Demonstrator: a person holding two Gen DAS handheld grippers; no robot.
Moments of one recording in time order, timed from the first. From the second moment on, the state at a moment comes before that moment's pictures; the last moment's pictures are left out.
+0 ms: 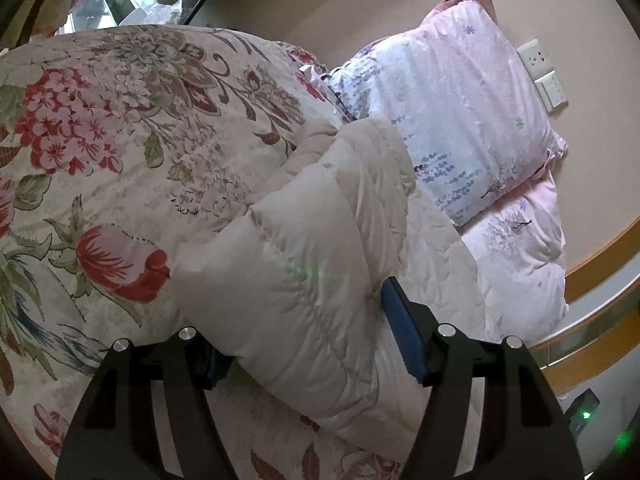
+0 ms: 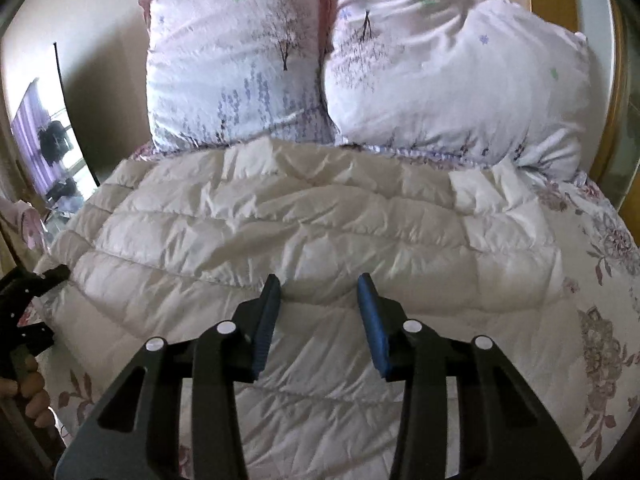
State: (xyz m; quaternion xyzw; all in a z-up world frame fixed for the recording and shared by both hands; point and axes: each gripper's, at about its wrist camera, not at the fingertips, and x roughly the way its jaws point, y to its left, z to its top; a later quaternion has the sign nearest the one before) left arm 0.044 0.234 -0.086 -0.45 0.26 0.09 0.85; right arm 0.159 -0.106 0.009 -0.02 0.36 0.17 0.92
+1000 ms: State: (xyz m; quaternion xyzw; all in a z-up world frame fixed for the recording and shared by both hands) left arm 0.059 0.202 -0.034 -0.38 0.20 0.03 0.90; right arm 0.175 -0.074 -0.035 -0.10 0.41 0.14 0.90
